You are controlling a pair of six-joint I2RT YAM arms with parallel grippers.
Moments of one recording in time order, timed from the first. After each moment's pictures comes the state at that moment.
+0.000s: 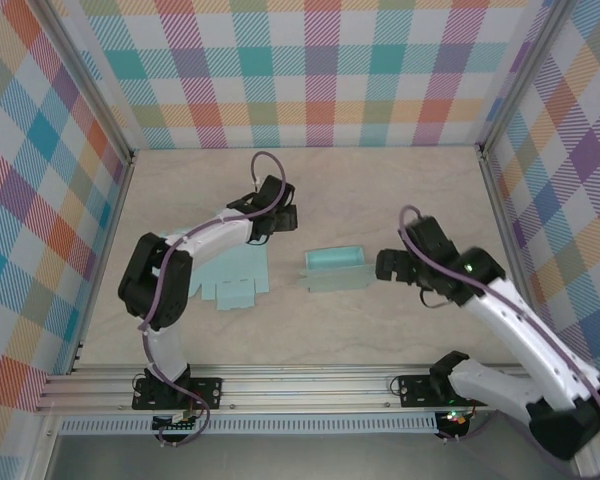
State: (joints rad) left arm -0.55 1.88 1.37 -0.42 -0.29 -0.49; right arm 0.59 0.91 1.00 -1.09 0.23 0.61
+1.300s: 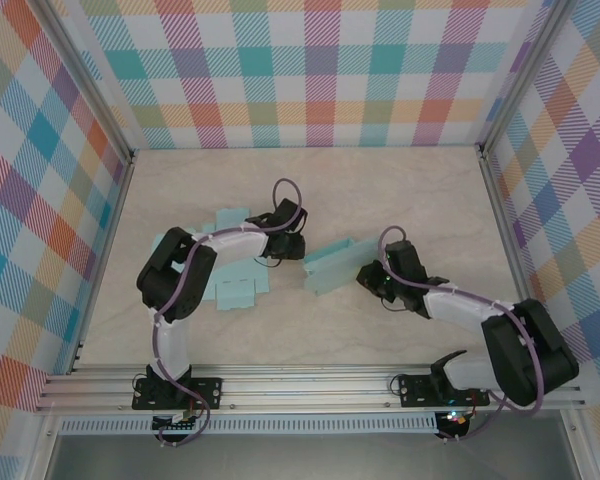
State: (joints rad) left arm -0.63 1.95 1.24 -0.36 -0.04 -0.51; right arm 0.43 1.33 0.47 0.06 -0.25 0.96
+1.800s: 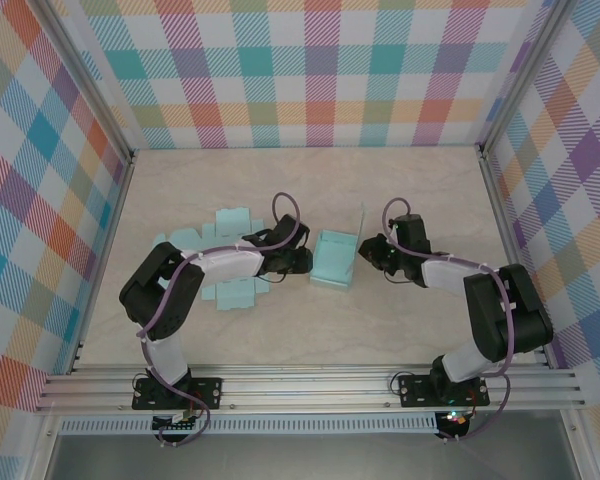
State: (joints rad) left arm -0.73 1.81 1.07 -0.24 0.00 -0.64; right arm 0.27 1.57 0.67 0.08 -0.44 0.85
